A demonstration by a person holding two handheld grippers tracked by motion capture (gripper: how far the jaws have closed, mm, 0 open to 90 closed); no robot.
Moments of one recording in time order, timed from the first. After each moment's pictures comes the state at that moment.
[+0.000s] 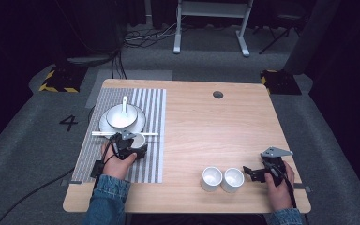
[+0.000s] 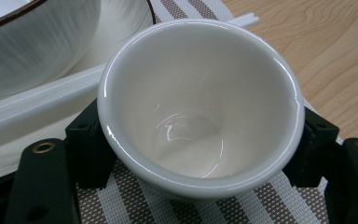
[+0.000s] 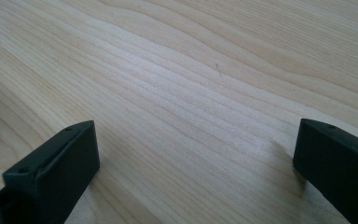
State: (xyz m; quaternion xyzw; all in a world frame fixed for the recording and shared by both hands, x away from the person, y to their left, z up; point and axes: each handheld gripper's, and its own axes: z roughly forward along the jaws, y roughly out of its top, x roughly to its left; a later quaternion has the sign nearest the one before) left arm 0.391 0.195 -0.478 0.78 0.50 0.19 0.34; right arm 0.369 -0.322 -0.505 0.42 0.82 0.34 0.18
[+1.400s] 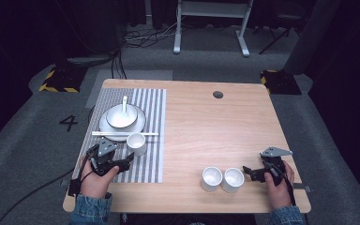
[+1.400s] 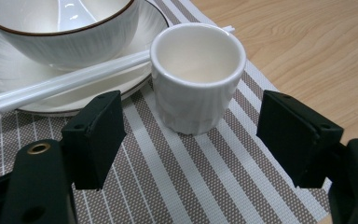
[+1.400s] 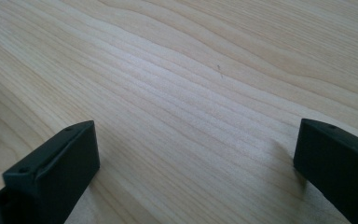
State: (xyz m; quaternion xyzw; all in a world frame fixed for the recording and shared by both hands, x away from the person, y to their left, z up) left arm 0.328 0.234 -0.449 0.76 0.48 0.21 0.38; right arm 0.370 -0.321 -0.505 0.42 0.82 0.34 0.18
